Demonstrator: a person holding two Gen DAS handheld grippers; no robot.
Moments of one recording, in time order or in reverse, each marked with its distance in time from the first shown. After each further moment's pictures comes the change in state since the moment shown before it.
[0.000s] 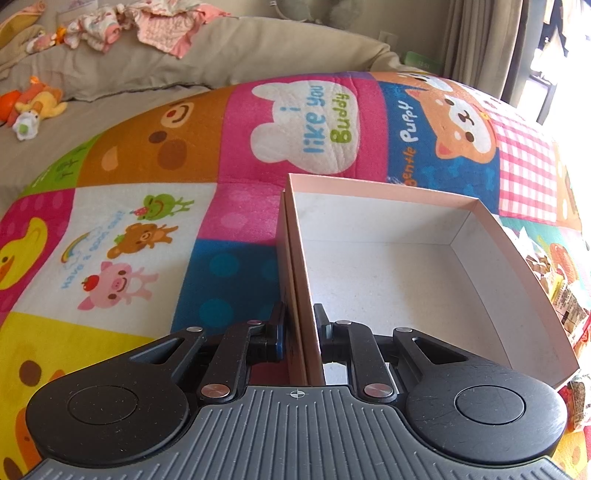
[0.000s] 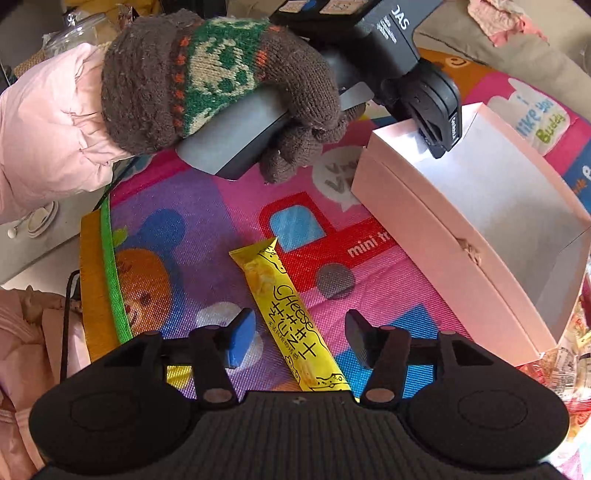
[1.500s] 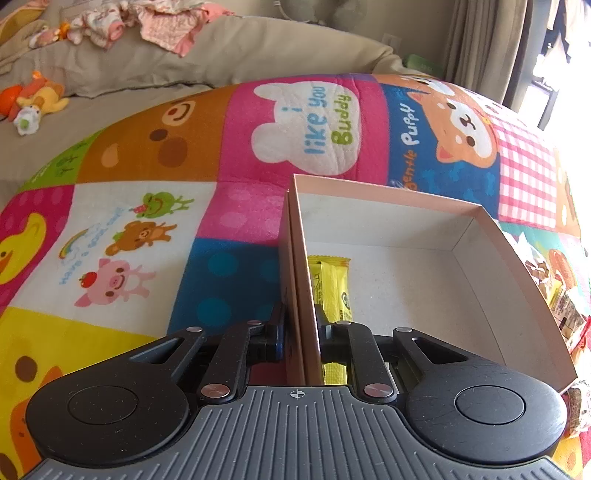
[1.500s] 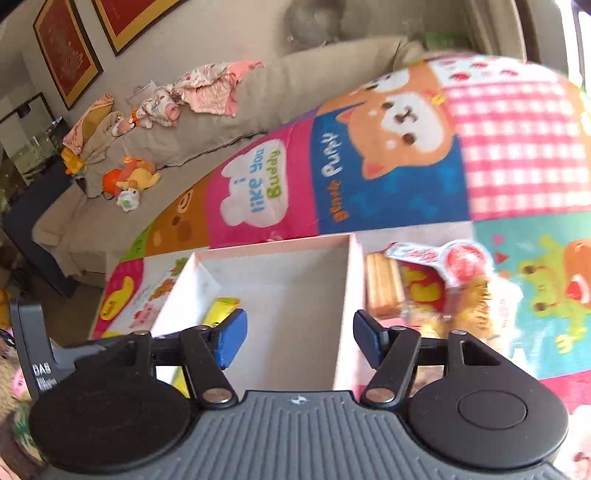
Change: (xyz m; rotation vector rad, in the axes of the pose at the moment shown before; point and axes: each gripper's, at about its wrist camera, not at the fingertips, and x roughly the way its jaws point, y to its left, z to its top) left arm 0.001 0.001 0.001 -0.017 -0.002 -0.007; right arm -0.068 -0.176 -0.019 0.817 -0.445 -0.276
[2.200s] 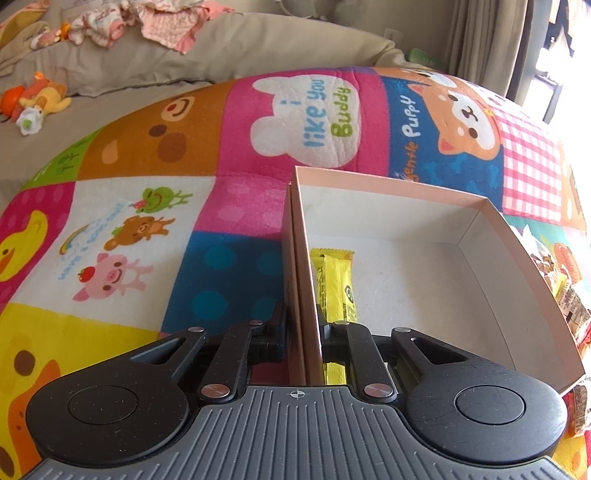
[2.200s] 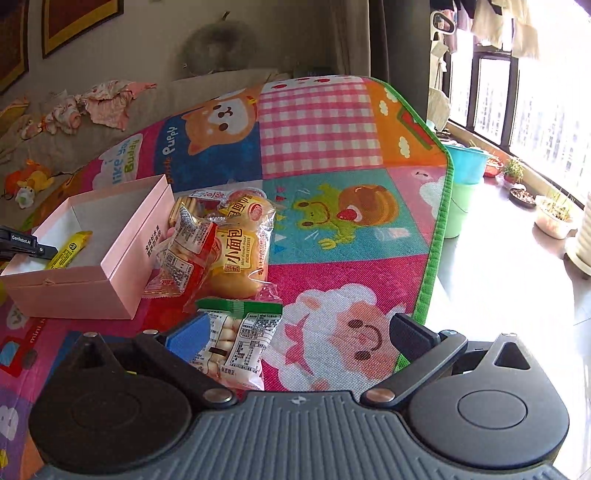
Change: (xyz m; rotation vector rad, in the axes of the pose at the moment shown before) left arm 0.004 -0.007 -0.004 0.005 0.015 0.023; right arm -0.098 -0.095 -0.133 0.022 -0.096 -0.353
